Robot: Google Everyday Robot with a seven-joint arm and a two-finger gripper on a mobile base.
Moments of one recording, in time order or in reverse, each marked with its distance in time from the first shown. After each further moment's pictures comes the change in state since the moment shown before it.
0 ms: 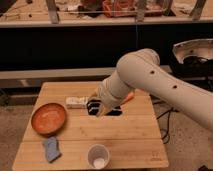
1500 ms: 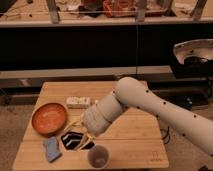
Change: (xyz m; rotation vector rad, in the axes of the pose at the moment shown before) arm -0.114 0.073 0.059 -0.116 -0.556 -0.103
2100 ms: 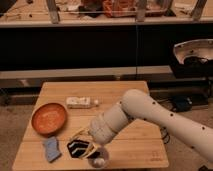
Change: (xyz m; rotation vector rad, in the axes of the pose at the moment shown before) arm 0.021 0.034 0.004 0.018 0.011 0.089
